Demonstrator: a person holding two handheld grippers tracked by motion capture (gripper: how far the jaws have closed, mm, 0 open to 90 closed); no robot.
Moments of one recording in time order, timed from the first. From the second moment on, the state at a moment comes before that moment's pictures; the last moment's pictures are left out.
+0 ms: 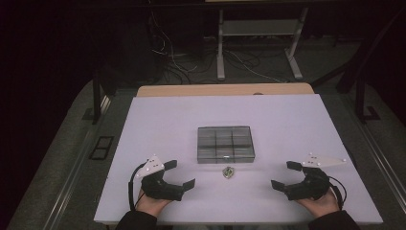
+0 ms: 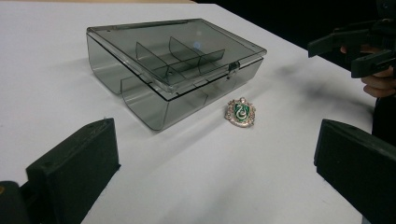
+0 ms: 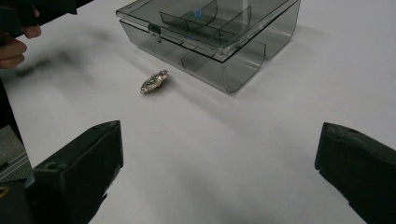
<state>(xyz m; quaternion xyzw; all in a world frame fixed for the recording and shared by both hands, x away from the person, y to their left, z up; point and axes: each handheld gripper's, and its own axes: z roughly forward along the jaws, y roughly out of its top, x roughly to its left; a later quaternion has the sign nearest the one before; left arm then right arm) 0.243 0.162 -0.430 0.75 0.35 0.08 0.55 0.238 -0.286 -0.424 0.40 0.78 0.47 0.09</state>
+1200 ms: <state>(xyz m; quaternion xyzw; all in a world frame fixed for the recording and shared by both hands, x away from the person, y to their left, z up) 0.245 0.156 -0.418 0.78 0.34 0.07 0.52 0.236 -0.288 -0.425 0.40 0.78 0.47 0.08</state>
